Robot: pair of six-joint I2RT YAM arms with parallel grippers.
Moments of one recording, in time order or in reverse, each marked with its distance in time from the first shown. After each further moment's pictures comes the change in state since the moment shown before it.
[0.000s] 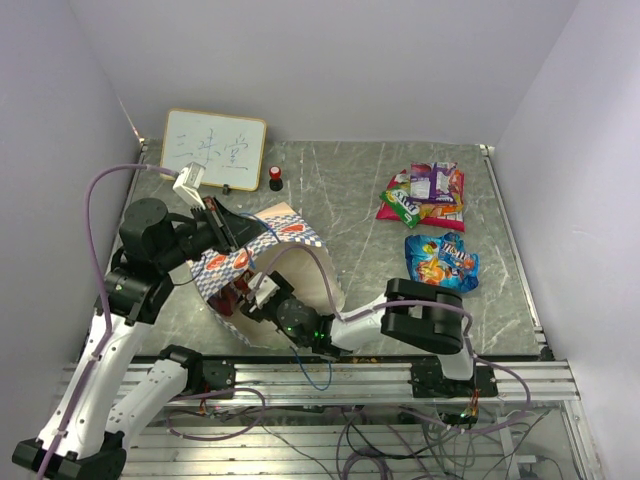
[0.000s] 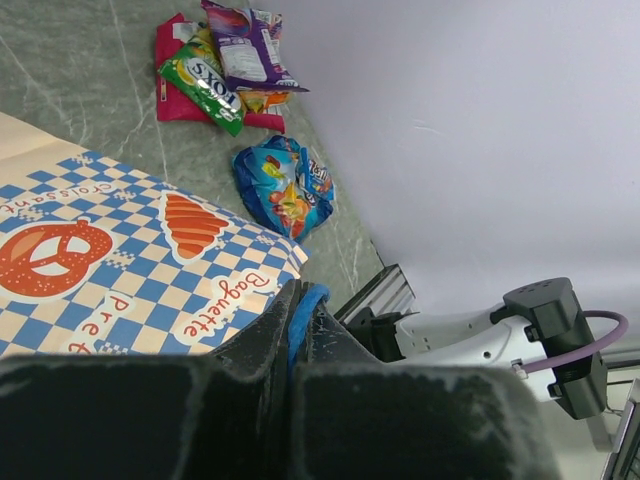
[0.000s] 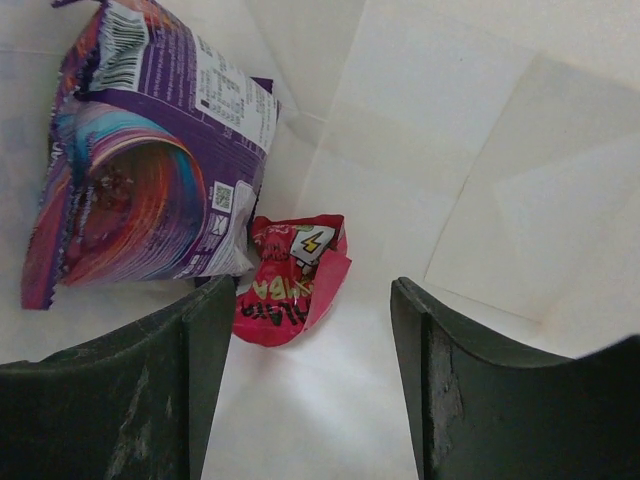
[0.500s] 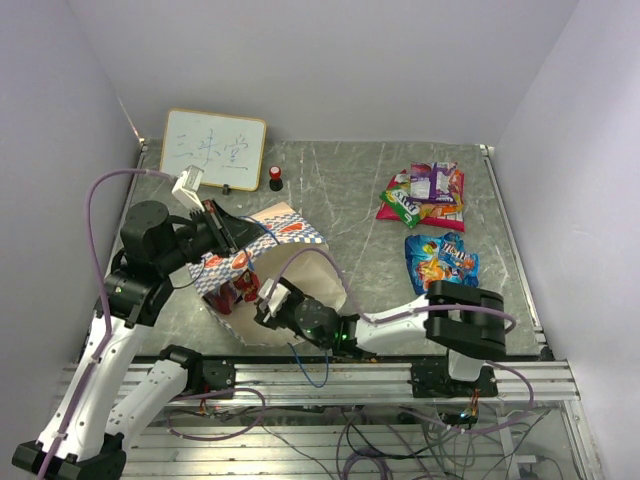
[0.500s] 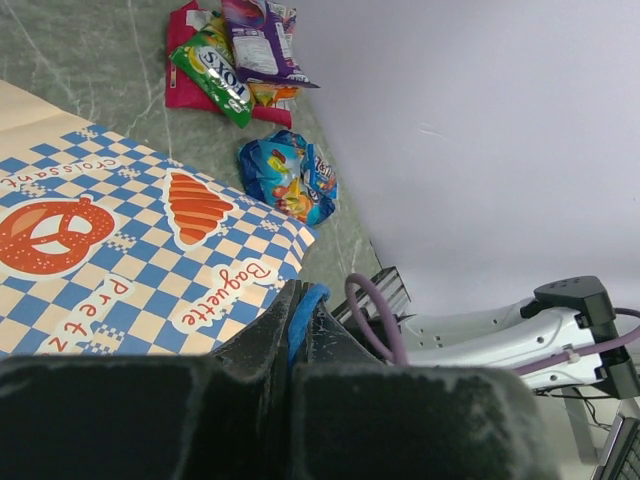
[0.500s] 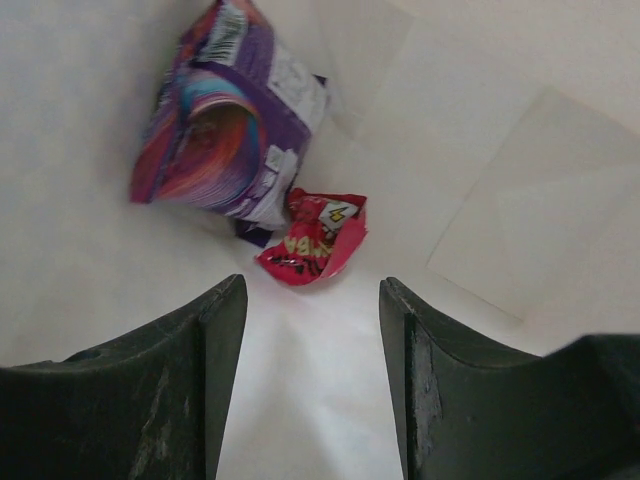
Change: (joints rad) left arm 0.000 -0.010 -0.008 -0.039 -0.022 -0.032; right arm 0.015 -0.262 -0.131 -0.180 -0.182 -0.035
